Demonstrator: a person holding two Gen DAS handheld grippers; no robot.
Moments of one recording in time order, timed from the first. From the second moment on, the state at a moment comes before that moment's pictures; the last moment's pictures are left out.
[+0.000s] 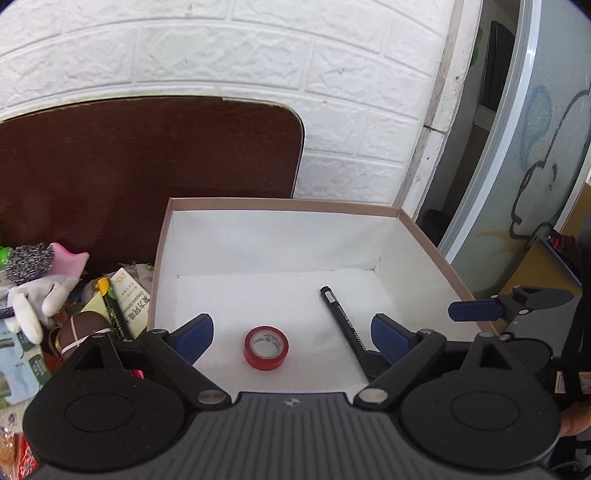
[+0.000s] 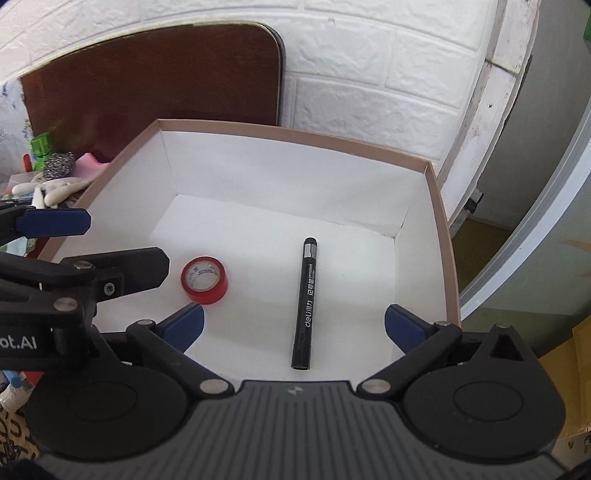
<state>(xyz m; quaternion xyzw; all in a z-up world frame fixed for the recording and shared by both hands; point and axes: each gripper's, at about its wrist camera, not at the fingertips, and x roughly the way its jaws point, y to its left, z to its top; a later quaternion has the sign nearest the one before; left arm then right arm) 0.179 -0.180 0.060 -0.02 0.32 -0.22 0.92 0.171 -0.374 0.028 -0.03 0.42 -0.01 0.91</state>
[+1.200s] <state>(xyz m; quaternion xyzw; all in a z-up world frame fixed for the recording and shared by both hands) 0.011 -0.082 0.017 -0.01 0.30 -0.15 0.94 -0.003 -0.241 -0.007 0.03 0.30 0.04 0.95</state>
